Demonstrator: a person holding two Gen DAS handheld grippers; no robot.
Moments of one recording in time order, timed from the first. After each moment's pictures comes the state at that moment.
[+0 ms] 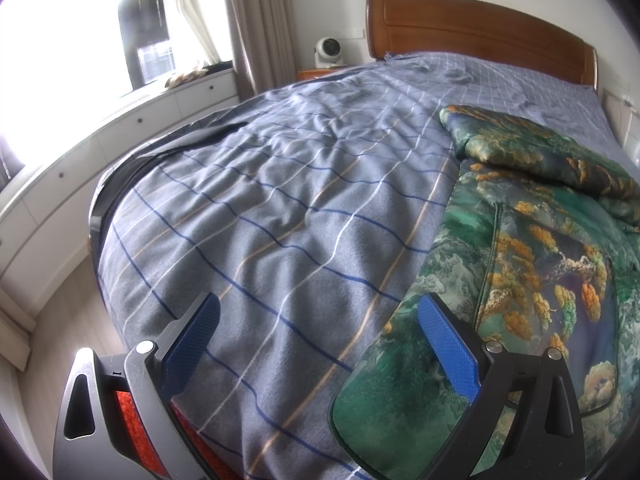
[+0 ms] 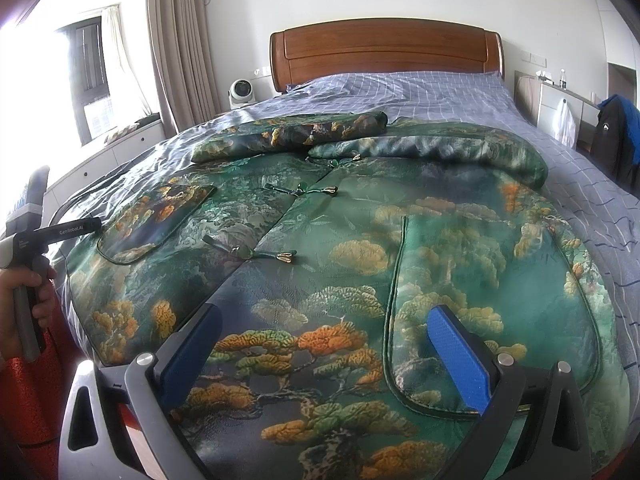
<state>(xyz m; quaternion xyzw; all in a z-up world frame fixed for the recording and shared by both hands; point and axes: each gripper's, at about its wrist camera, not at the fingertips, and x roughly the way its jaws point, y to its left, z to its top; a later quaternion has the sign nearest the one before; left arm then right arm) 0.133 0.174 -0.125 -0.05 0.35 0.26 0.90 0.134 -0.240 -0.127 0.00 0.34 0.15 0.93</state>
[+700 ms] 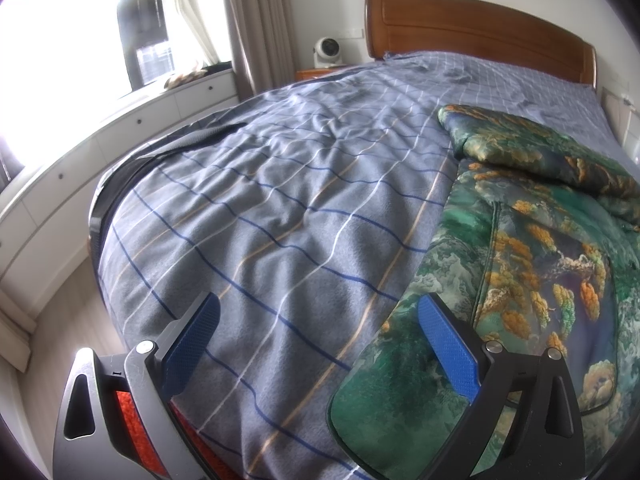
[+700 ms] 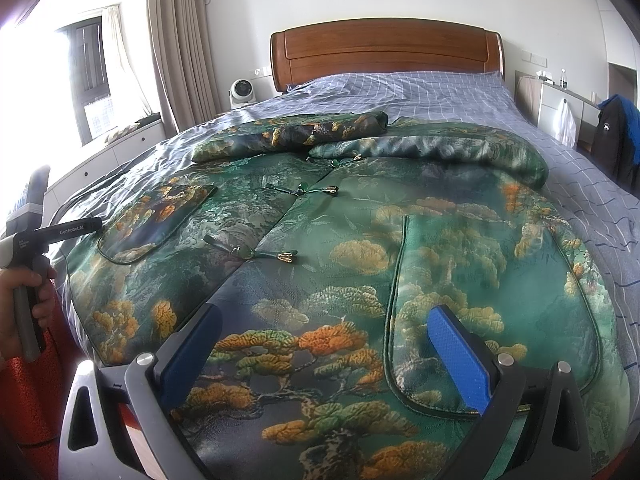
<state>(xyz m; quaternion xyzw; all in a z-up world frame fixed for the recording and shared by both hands) 0.134 0.172 -0.125 -0.05 0.35 0.26 0.90 0.134 -0.239 -0.127 0.00 0.34 0.15 0.93</state>
